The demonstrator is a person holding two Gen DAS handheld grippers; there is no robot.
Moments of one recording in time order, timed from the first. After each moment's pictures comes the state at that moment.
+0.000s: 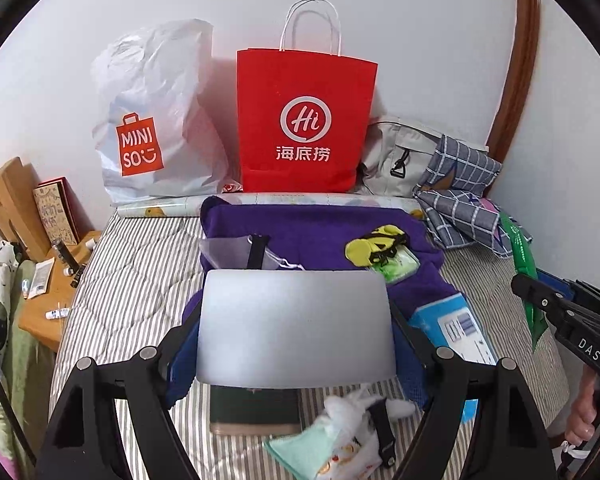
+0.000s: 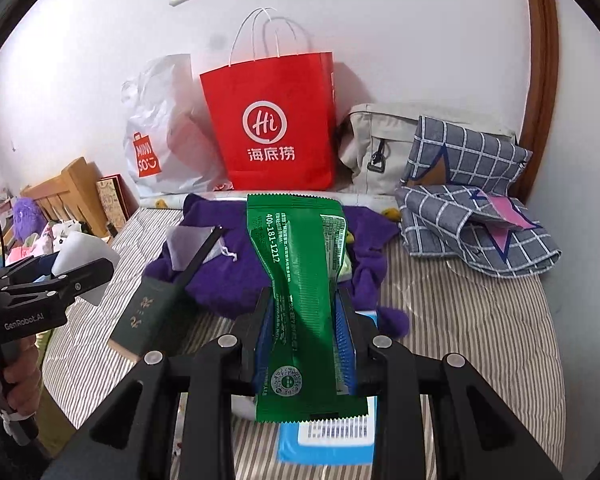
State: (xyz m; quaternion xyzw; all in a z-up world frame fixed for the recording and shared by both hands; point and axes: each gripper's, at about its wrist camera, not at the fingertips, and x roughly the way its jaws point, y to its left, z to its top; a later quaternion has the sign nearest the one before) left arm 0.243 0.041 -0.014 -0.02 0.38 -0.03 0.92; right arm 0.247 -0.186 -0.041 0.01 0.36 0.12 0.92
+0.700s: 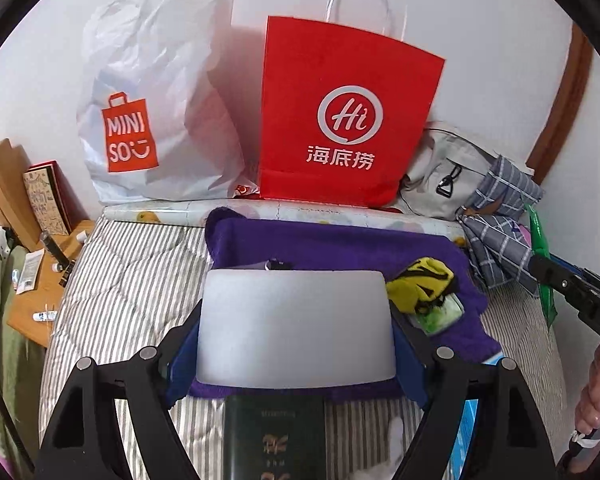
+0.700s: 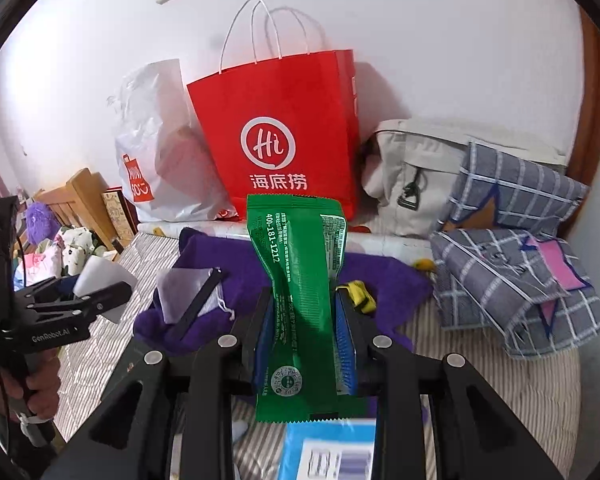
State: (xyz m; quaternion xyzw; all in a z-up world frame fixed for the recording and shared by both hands) left arm 0.348 0.068 -0.041 -0.06 0.42 -0.01 0.91; right arm 0.369 -0.173 -0.040 0.02 0.38 0.17 0.91
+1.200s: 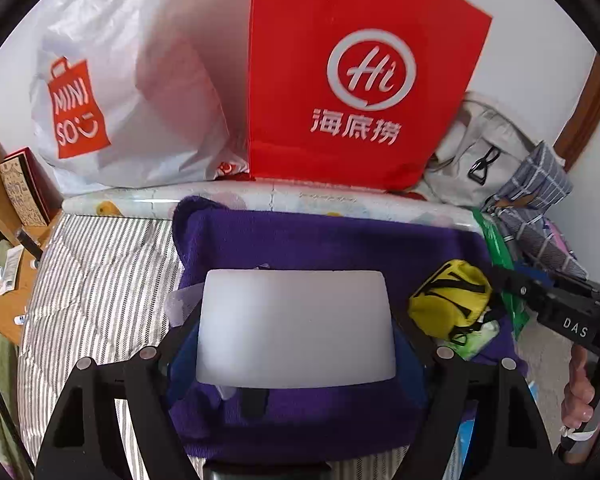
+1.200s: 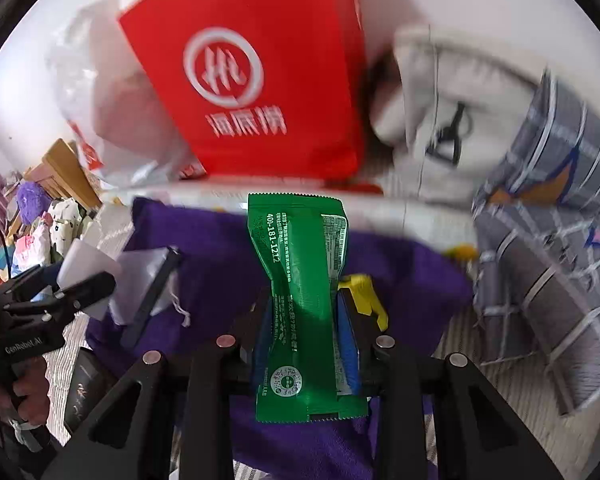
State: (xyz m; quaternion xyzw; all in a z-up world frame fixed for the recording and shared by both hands) left arm 0.418 0.064 -0.090 -0.05 0.47 -0.01 0.88; right arm 0.469 -0.161 -0.120 0.02 0.49 0.18 0.85
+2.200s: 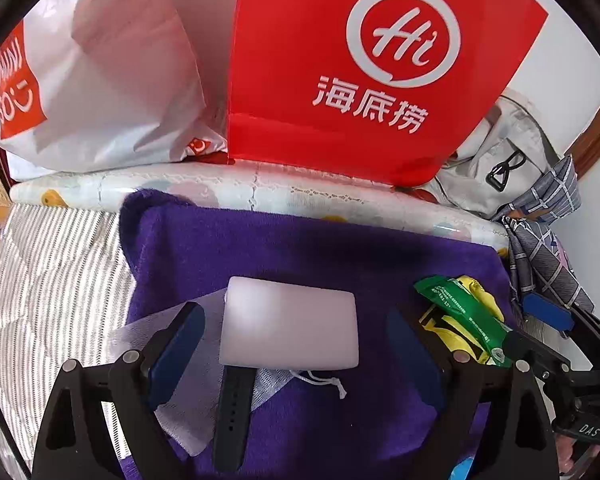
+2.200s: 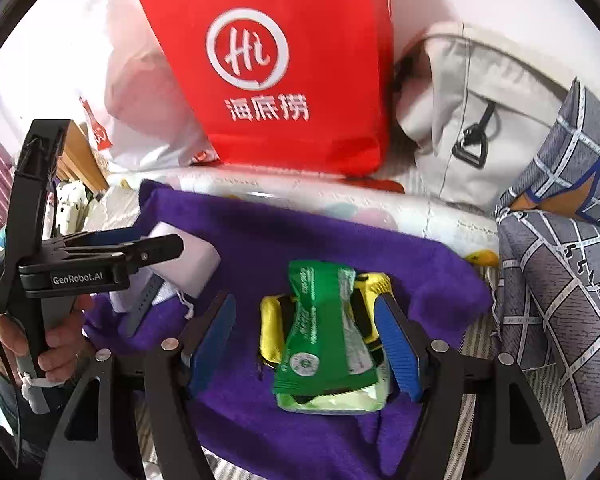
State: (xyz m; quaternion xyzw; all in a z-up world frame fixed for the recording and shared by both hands) left arm 0.464 0.068 -0.128 -0.10 0.50 -0.03 0.86; right arm 0.464 -0.145 -0.121 -0.01 0.47 0.20 0.86
